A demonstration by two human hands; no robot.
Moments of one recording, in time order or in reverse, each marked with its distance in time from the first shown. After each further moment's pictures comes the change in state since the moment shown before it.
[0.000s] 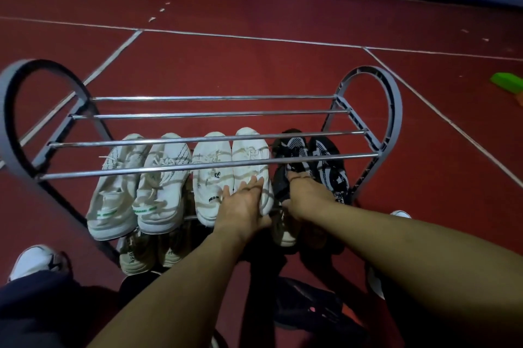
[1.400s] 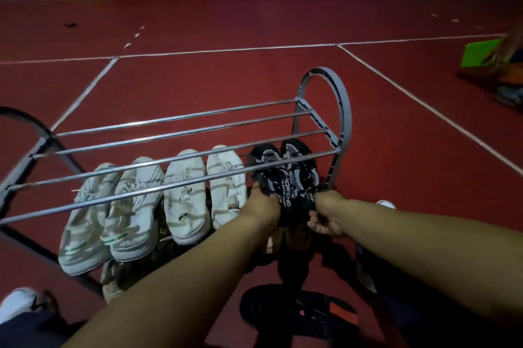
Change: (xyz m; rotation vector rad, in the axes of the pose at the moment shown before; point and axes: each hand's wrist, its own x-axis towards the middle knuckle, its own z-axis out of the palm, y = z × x) left_hand 0.031 0.101 0.001 -0.868 -0.066 -0.416; right_hand -0.009 0.093 -0.002 1.325 -0.135 0.694
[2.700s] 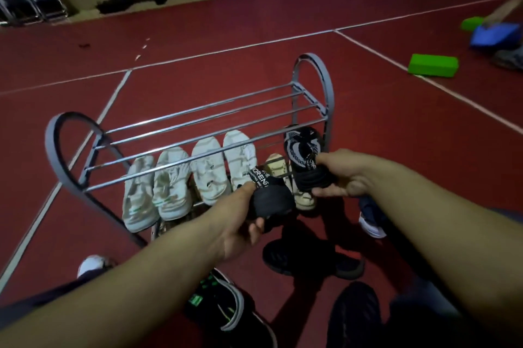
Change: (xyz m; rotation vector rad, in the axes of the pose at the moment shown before) left_hand -0.203 0.000 -0.093 -0.495 -0.253 -0.383; right_hand -0.147 0.028 -0.051 0.035 -0.304 -0.161
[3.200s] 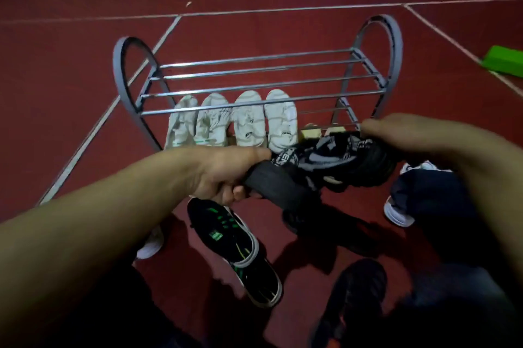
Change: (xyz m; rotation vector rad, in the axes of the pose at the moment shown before) left_hand -0.029 0.012 -0.070 0.587 -0.123 -0.040; right_hand -0.063 -0.026 0.007 -0.895 0.003 -0.329
